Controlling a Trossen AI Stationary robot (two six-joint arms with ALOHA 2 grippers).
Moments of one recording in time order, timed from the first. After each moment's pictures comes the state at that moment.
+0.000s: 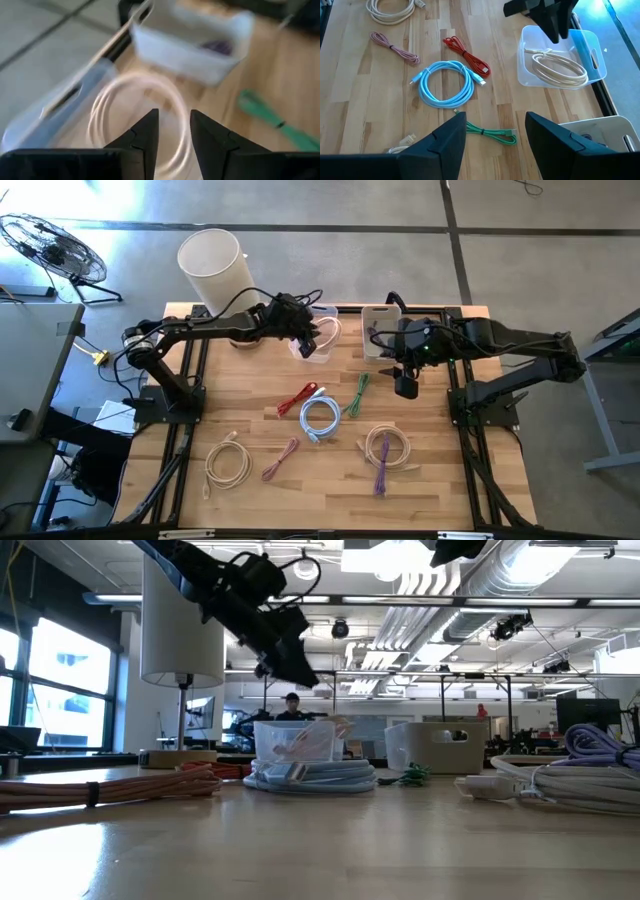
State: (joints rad) left arm 0.46 1.61 1.09 -0.03 0.07 -0.03; right arm -0.04 1.20 1.38 -0.98 0.10 0.04
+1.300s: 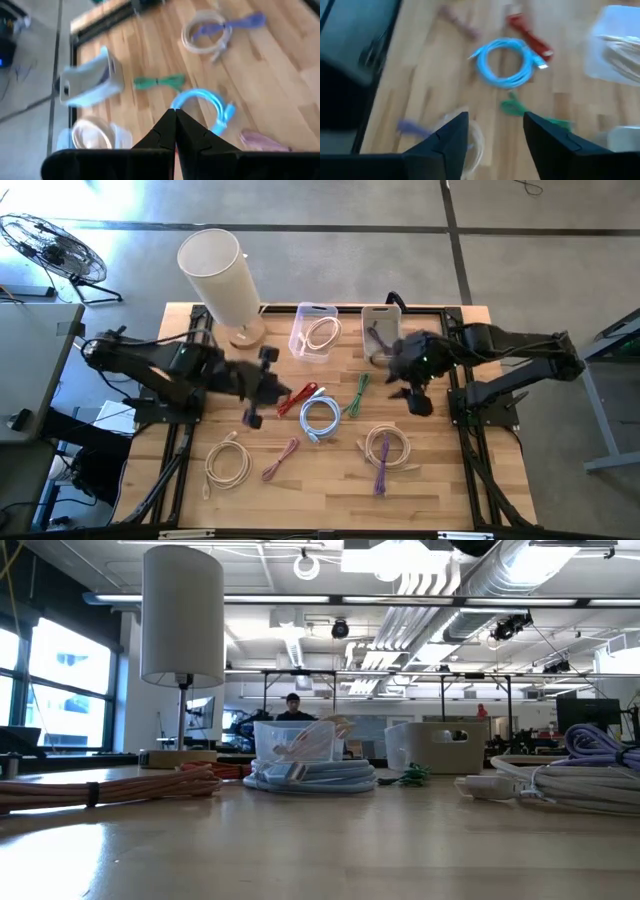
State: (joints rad) left arm -0.29 1.31 1.49 -0.92 -0.34 0.24; right arm 0.04 1.22 1.38 -1.07 -0.15 -0.01
